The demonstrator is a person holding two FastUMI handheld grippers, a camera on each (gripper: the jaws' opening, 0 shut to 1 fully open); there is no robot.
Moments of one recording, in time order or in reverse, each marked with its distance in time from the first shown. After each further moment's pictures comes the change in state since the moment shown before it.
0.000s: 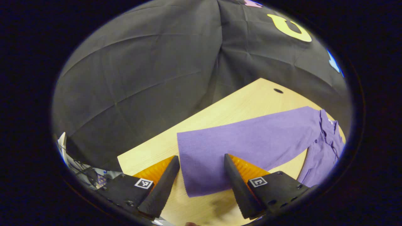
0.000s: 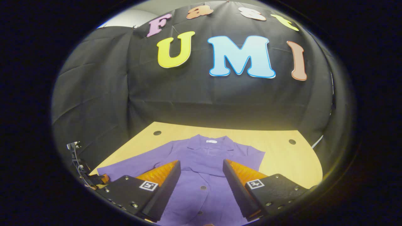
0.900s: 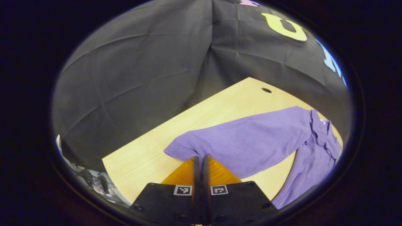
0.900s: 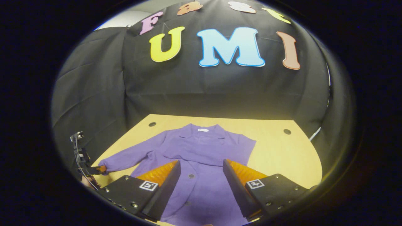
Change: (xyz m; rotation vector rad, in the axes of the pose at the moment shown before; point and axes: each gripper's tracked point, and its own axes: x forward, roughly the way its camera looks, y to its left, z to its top) left arm 0.002 -0.043 0.010 -0.039 0.043 -0.109; right arm -0.021 -0.063 -0.035 0.029 0.070 -0.016
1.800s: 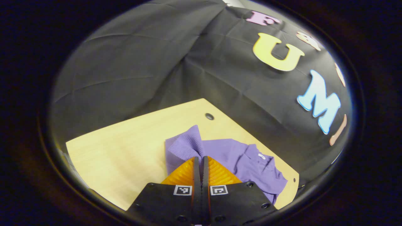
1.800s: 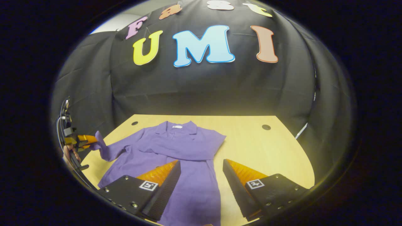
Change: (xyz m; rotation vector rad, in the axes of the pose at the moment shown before) left arm -0.087 -0.224 0.086 -0.185 -0.089 -0.380; right arm -0.019 -0.113 -0.027 0.040 -0.012 -0.063
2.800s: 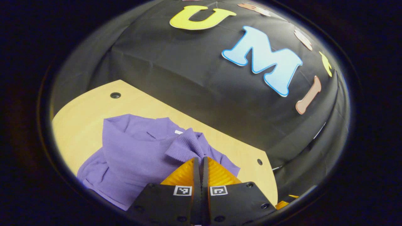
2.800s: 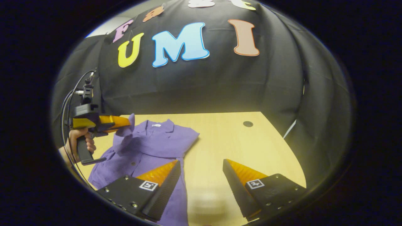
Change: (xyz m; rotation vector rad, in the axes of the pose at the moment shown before) left arm 0.047 -0.307 -0.133 0.173 0.183 -0.371; right arm 0.000 -0.091 -0.009 0.036 0.012 -0.057
